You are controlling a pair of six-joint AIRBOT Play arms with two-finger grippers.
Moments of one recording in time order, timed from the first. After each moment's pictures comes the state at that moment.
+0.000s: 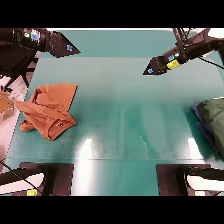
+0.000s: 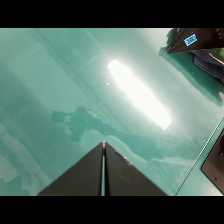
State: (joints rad) left arm -0.14 -1.30 1.84 0.80 -1.42 -1.23; right arm 0.23 -1.43 1.78 -1.03 1.51 1.41
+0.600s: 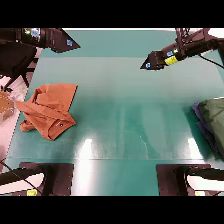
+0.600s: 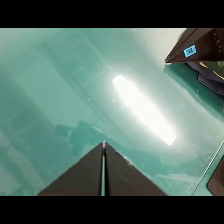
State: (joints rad) left arm -0.14 -1.30 1.84 0.80 -1.35 -1.23; right arm 0.23 -1.43 1.78 -0.98 1.42 1.43
